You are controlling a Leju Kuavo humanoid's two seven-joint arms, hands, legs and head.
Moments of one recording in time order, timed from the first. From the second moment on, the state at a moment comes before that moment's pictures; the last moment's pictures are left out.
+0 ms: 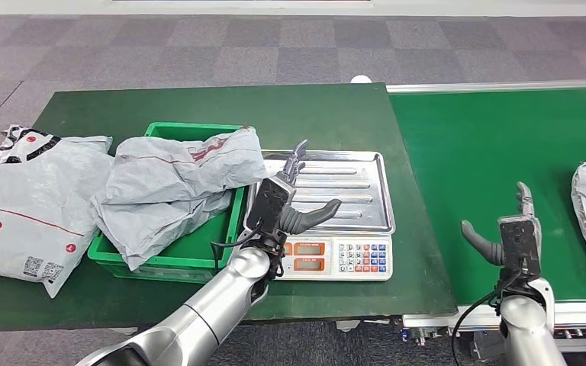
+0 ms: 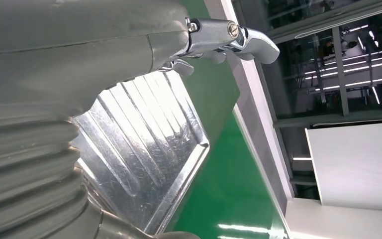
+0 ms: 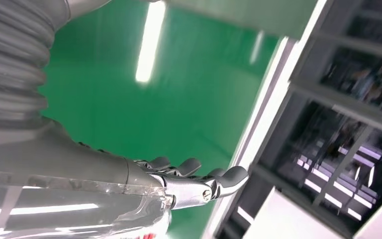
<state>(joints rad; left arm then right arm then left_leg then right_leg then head) -0.65 -0.36 -0.65 -0.62 0.19 0.30 -0.57 -0.14 -0.22 -0.04 -1.25 0.16 -0.31 -0.32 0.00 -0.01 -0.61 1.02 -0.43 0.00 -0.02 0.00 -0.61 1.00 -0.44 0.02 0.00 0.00</state>
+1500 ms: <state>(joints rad) -0.65 -0.36 -0.66 -0.65 0.18 0.28 -0.55 -0.16 -0.24 -0.41 -0.99 0.75 -0.51 -0.11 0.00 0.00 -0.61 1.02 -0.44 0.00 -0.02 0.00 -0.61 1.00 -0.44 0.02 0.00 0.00</state>
